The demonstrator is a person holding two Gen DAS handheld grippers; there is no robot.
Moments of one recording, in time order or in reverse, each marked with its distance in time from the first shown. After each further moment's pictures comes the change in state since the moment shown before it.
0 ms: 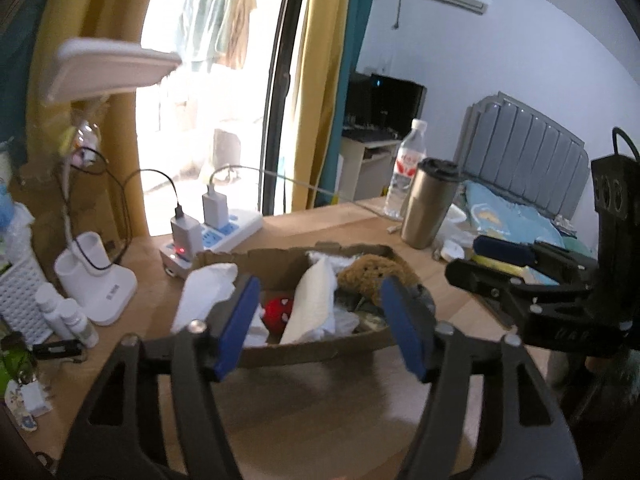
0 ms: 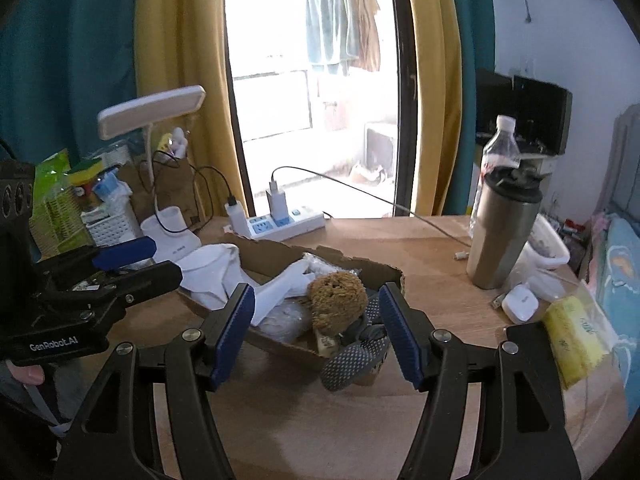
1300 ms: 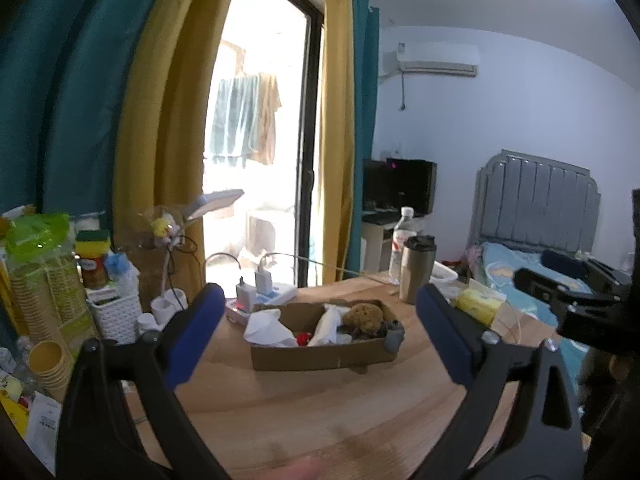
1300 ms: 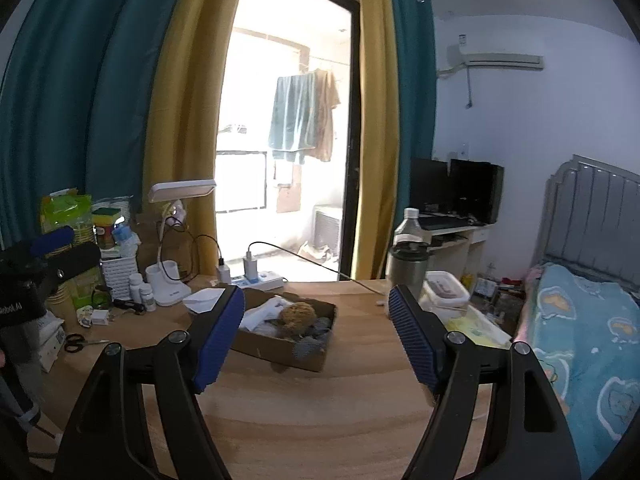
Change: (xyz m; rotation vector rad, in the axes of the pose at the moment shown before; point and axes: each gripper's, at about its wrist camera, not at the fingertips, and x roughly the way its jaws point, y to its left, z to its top) left arm -0.189 -0.049 -0.037 0.055 -0.340 0.154; right arm -0.190 0.041 -0.052 -0.029 -0.312 -0.230
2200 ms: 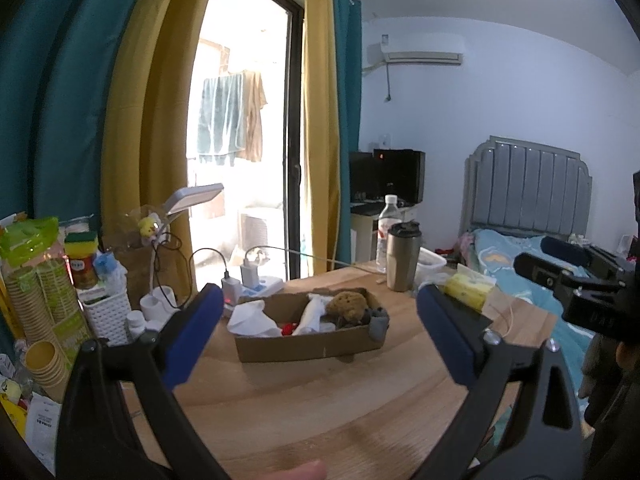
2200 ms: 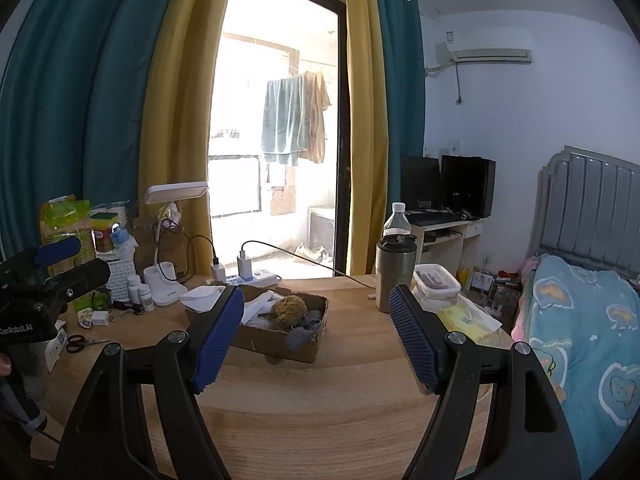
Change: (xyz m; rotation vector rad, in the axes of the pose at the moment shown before) left arm -0.002 -0.028 -0.009 0.047 0.029 -0.041; right arm -0.016 -0.011 -0.013 0.036 -0.005 -0.011
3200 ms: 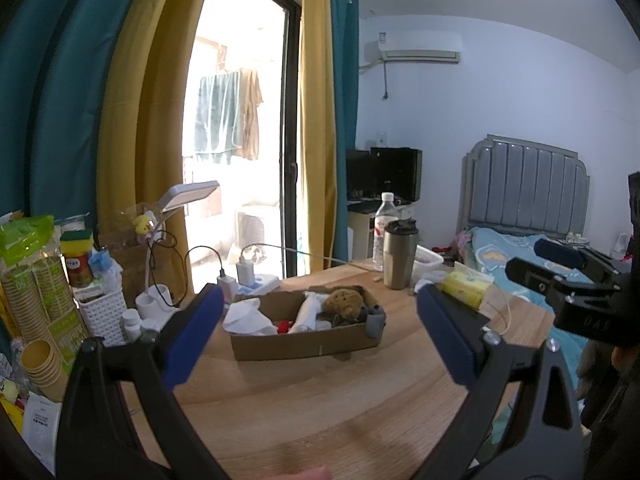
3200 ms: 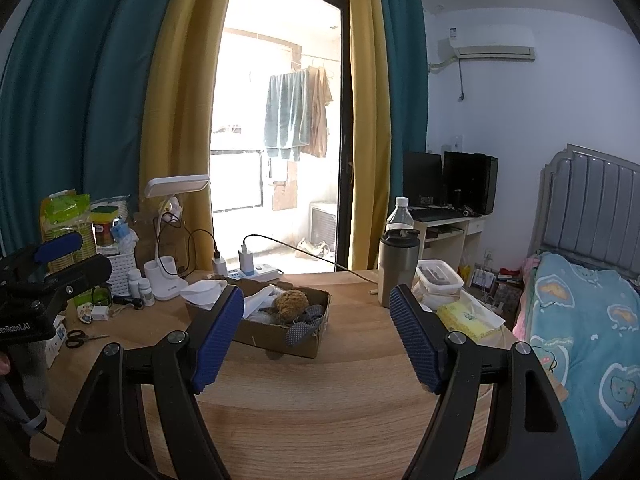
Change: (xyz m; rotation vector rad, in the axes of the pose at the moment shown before) left arm 0.001 -0.005 -0.001 0.002 0.006 -0.011; right arm -0.001 0.000 -0.004 -0.005 0.016 0.008
